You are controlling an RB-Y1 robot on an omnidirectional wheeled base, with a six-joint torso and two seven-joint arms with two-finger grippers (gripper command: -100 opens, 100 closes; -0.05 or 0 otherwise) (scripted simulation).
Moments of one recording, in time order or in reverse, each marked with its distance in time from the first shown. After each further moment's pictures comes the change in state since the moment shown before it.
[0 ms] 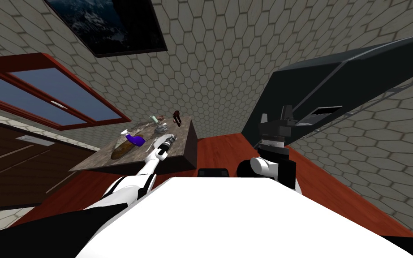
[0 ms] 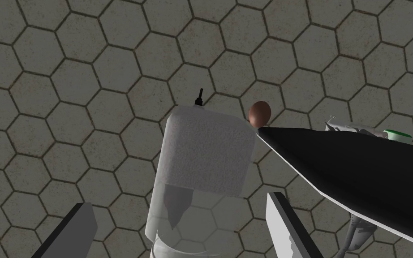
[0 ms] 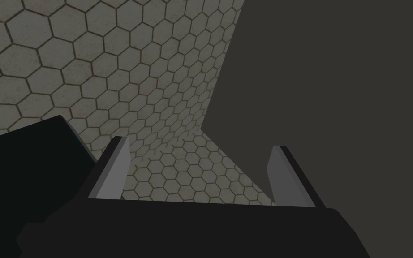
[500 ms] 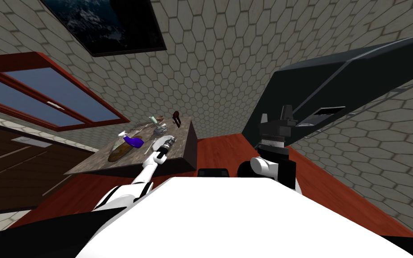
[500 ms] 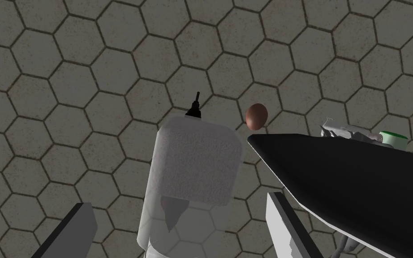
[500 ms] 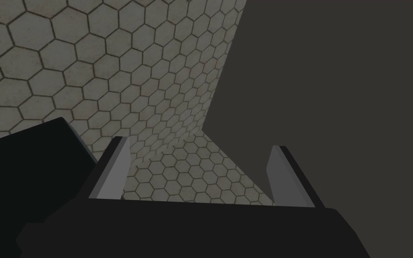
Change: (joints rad) left arm 0.121 -0.009 0.013 -0.143 0.012 0.036 0.003; right arm 0.000 0.000 0.000 0.000 0.000 0.000 0.000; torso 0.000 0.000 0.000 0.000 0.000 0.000
